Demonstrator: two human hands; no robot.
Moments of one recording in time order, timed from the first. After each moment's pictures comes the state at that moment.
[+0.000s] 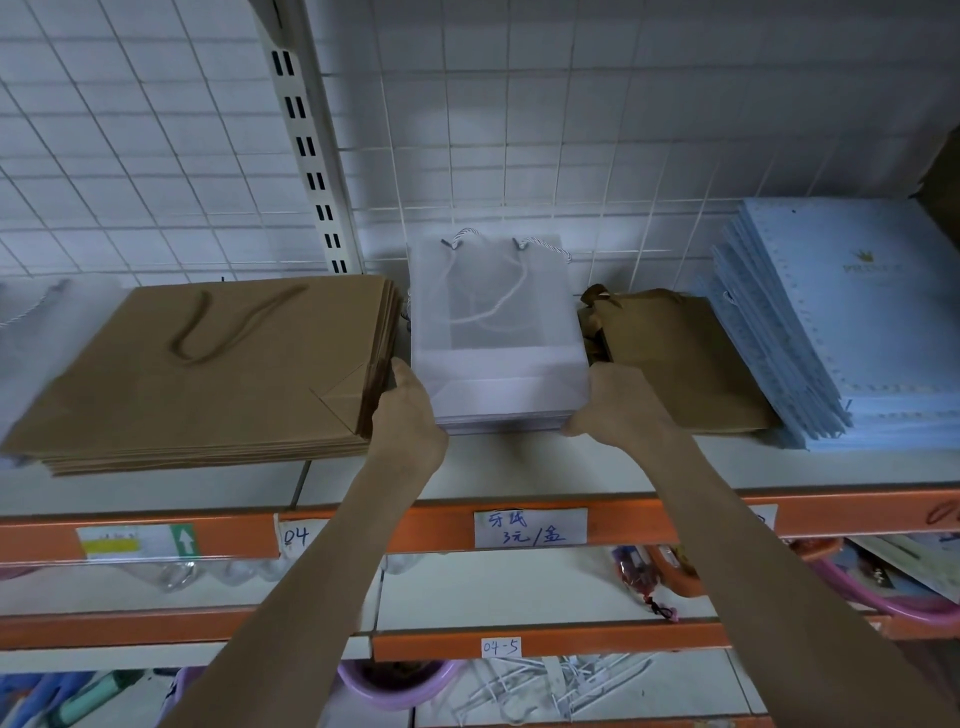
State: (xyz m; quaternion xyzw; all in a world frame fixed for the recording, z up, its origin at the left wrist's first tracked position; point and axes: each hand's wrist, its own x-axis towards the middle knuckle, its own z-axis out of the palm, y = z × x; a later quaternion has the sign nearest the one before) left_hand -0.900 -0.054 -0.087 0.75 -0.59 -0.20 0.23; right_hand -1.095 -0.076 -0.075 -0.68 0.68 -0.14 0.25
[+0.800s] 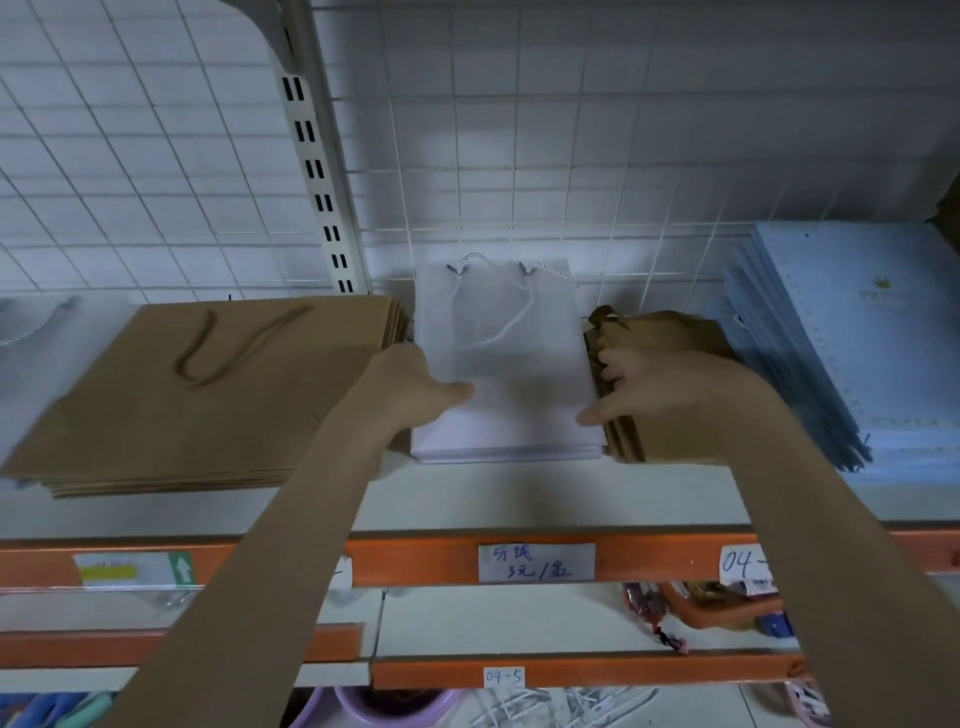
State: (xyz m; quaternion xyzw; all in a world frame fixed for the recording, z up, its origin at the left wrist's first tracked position) left_hand -0.883 -0.080 -0.028 0.70 -0.64 -0.28 0.17; right_hand -1.125 -0.117 -0.033 -0.75 0.61 0.01 0.25
